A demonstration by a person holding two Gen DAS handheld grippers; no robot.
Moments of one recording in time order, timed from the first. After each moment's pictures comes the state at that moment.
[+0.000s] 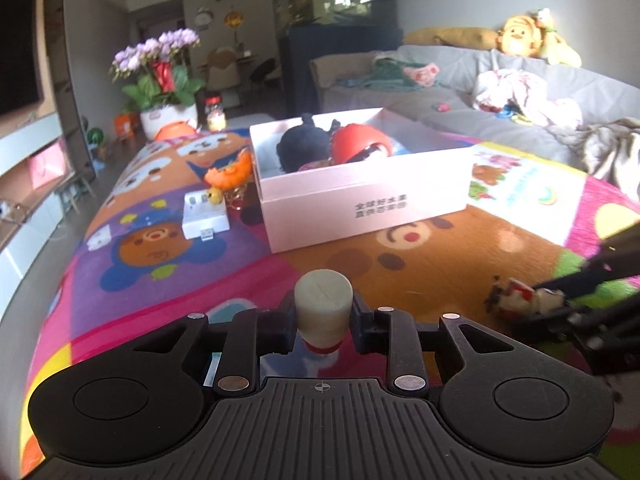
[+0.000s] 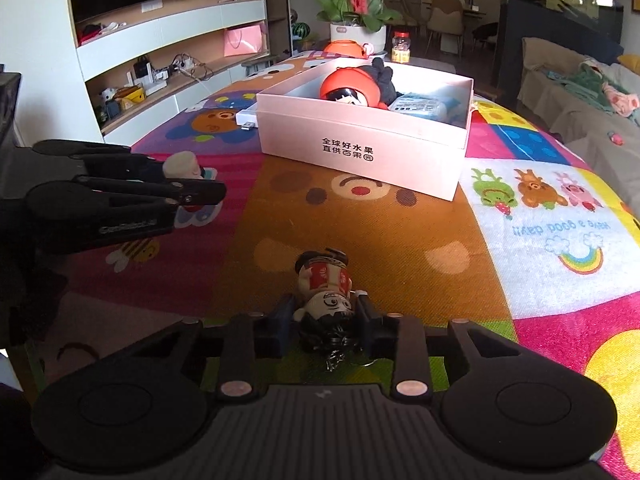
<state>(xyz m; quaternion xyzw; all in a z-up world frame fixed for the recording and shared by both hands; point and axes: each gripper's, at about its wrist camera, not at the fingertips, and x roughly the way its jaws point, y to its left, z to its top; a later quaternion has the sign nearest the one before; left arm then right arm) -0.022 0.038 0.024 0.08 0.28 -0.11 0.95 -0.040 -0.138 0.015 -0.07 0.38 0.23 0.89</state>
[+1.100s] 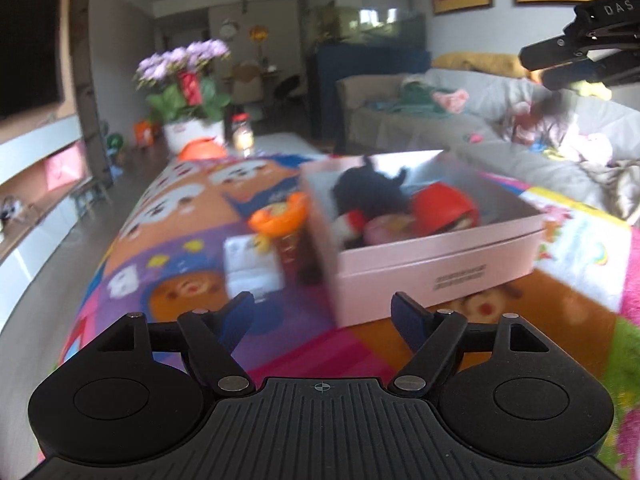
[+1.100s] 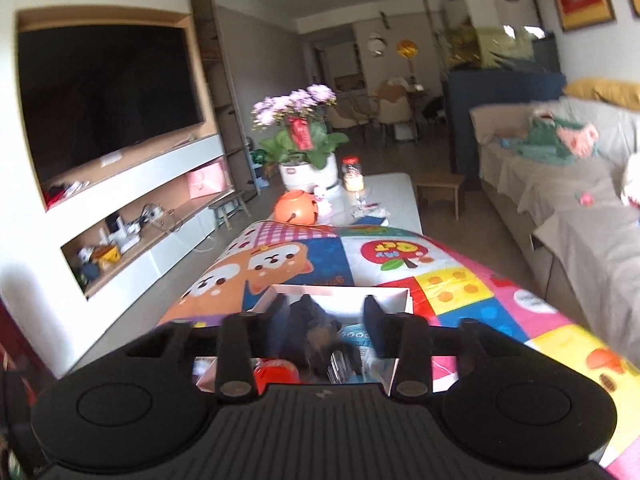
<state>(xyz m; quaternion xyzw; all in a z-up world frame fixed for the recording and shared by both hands) 0.053 0.080 0.034 0.06 0.26 -0.08 0.96 0.089 -0.184 0.144 0.08 0.24 0.18 0.95</state>
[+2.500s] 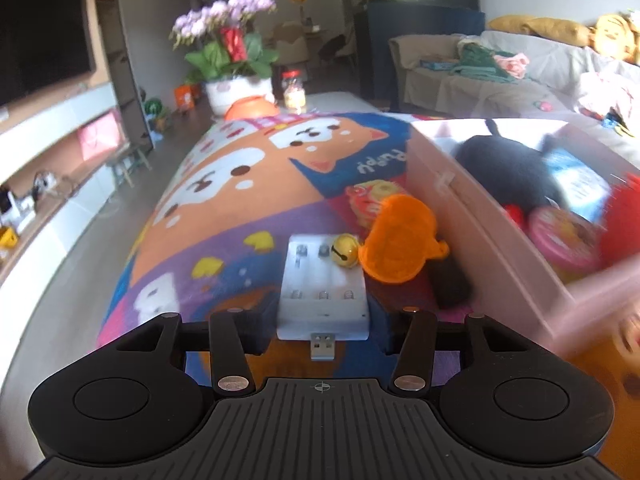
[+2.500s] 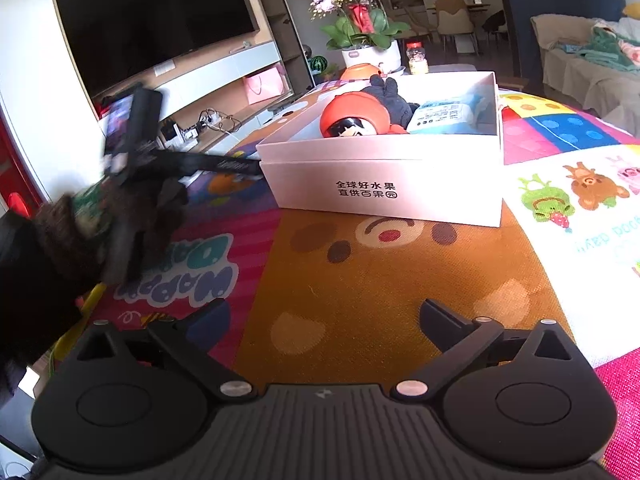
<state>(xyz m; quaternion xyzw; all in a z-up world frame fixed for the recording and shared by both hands) 0.140 0.120 0.014 0.08 0.31 -0.01 0.95 0.008 -0.145 -0.002 0.06 0.35 0.28 0.89</state>
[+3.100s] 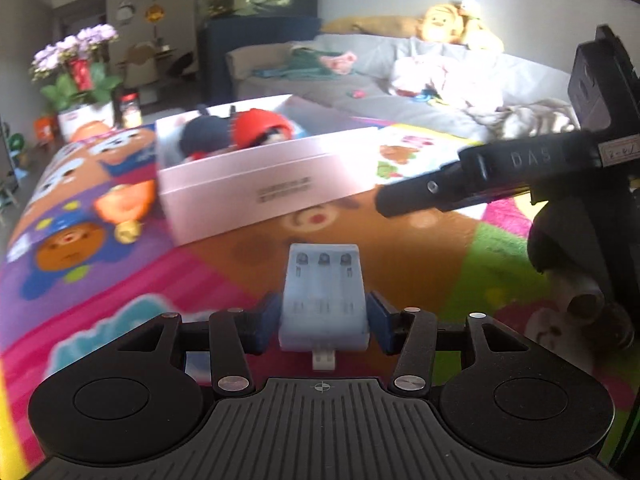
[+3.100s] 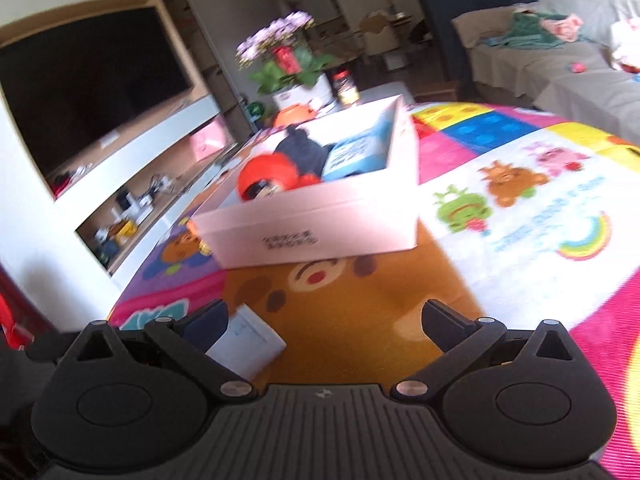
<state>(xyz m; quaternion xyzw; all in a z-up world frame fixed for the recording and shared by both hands) -0.010 0.030 0.013 0.08 0.30 -0.25 0.92 0.009 -0.187 0.009 0.15 0.32 0.18 0.92</state>
